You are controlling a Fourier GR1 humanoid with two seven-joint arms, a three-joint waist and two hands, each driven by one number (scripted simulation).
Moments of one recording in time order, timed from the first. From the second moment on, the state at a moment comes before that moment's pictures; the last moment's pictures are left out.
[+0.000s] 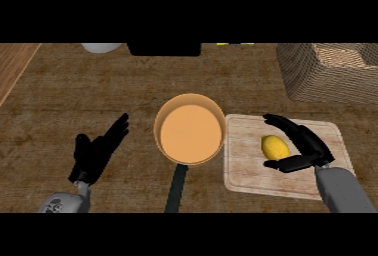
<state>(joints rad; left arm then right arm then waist) -0.09 0.22 -0.16 -1.37 0.11 -0.08 0.14 -0.30 -0.29 0.01 -0.91 0.04 0.38 -0.30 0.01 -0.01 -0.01</state>
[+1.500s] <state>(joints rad) -0.08 0.16 -0.11 -1.36 0.04 -0.10 0.14 -0.20 -0.42 -0.08 -1.04 0.10 0.41 -0.64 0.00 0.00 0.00</state>
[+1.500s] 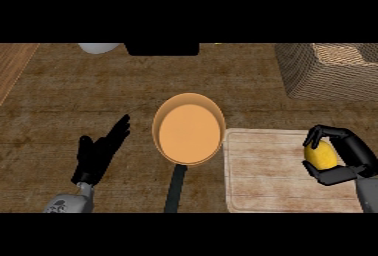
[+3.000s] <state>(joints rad) -0.10 0.14 -0.09 -1.38 0.02 -0.14 0.17 -0.60 -0.30 0.21 -1.76 0.38 0.34 0.36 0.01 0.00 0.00</state>
